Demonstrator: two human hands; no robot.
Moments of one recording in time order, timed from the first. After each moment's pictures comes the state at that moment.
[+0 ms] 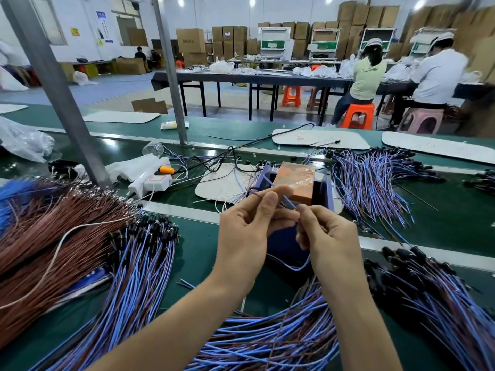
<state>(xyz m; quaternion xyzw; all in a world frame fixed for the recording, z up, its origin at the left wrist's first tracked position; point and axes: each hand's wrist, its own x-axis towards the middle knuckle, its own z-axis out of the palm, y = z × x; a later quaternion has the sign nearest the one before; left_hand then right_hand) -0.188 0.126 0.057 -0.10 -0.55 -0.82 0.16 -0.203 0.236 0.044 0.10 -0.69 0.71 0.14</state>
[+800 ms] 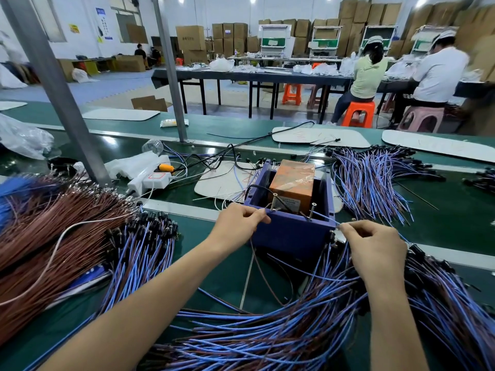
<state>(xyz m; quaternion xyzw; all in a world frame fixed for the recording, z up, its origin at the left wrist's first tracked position) -0.249 0.084 0.019 0.02 -0.86 -0.50 0.05 -0.232 0.301 0.018 -0.12 -0.86 0.46 0.21</state>
